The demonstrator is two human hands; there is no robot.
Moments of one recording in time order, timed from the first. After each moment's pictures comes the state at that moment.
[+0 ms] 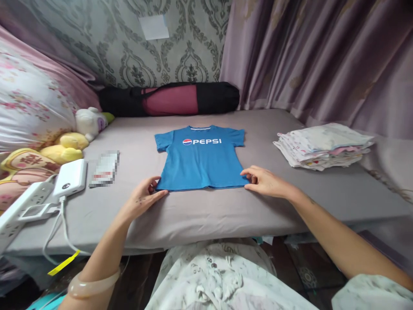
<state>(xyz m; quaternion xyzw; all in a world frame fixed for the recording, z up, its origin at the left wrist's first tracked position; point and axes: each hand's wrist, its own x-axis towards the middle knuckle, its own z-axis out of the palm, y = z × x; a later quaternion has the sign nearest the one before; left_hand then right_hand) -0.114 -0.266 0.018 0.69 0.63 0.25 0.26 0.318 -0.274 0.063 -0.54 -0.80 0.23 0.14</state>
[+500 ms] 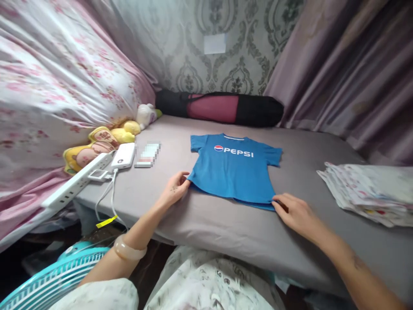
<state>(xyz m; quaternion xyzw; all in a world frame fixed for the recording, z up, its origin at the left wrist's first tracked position) -0.083 -0.267 0.025 0.58 0.66 0.38 0.30 0.317 -0.270 0.039 -0.52 -0.85 0.05 0.11</state>
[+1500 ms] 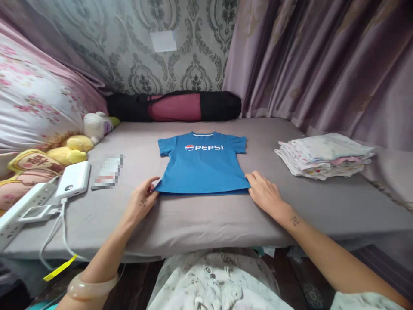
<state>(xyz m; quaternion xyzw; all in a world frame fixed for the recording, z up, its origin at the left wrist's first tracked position) -0.109 -0.267 0.024 0.70 0.63 0.29 0.17 0.282 -0.289 0.060 -0.66 -0.75 -0.04 -0.02</state>
